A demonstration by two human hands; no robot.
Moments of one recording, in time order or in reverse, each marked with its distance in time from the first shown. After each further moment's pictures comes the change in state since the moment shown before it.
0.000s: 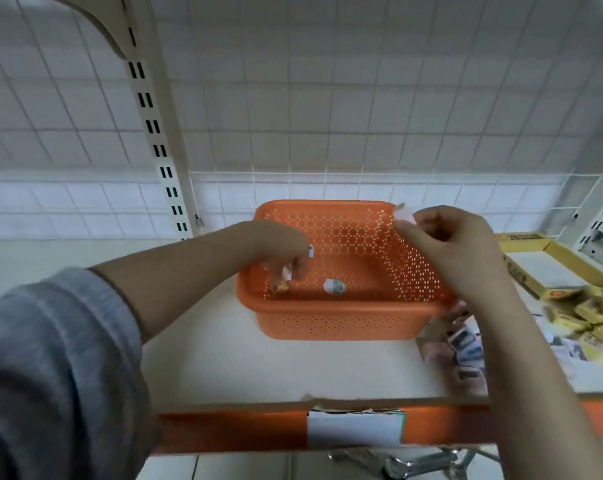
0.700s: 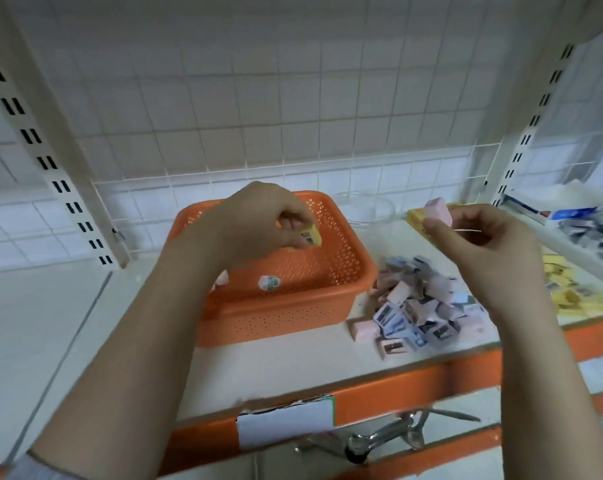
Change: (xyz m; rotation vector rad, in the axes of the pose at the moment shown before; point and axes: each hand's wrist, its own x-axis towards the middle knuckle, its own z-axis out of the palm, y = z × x) left_hand -0.020 0.081 -0.057 -0.577 0.693 -0.010; right_hand -0.035 0.047 -0.082 0.078 0.308 0.148
